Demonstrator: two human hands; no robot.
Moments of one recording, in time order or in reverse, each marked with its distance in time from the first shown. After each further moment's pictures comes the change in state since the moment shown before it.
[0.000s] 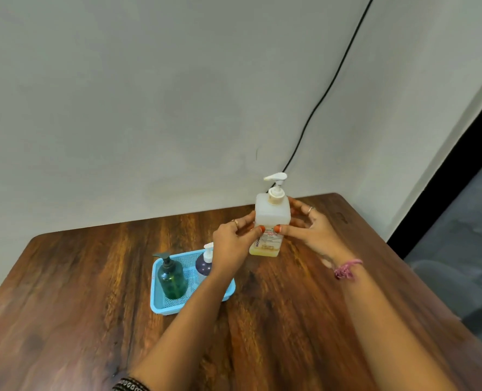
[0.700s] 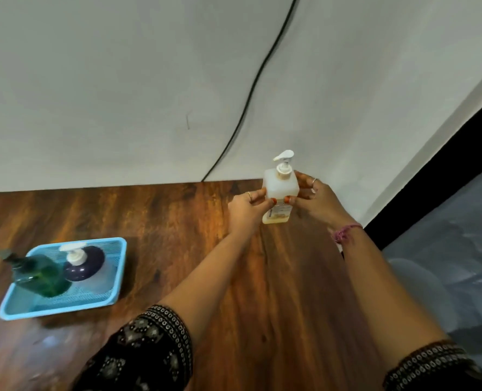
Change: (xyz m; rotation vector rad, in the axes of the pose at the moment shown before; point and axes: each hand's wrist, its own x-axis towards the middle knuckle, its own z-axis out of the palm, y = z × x) left_hand 0.141 -0.019 0.288 0.038 0.061 -0.123; right_hand 0.155 0.066 -0.263 -0.318 -0.042 0.063
